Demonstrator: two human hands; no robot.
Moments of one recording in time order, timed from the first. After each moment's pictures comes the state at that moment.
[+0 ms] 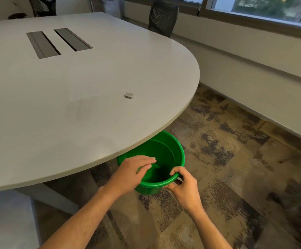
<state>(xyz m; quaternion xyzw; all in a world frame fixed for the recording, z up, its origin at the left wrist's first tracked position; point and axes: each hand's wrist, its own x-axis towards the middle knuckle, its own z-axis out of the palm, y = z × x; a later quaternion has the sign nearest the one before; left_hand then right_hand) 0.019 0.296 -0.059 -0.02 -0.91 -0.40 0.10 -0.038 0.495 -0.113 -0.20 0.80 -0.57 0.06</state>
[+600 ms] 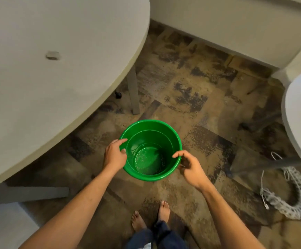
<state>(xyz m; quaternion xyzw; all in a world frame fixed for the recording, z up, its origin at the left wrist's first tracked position) -0.036 0.346 -0.187 0.23 -0.90 -0.37 -0.08 -0.034 0.618 -0.207 -0.01 0.72 -0.65 0.23</state>
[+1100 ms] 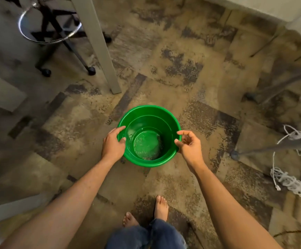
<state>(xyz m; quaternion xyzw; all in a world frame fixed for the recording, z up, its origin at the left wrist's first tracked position) -0.136 0.382 -0.433 0.19 -0.88 -0.41 -0.13 -0.126 0.637 -0.441 0.23 0.72 -0.64 0.13</state>
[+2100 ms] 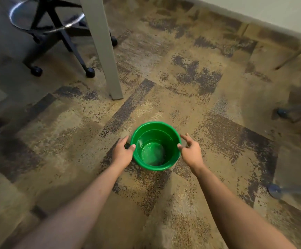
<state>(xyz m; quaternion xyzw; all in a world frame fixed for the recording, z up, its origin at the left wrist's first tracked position) -0.218 0.376 -0.697 0.26 -0.81 -0.51 -0.15 -0.242 0.607 -0.697 0.19 0.80 -0.56 0.14</state>
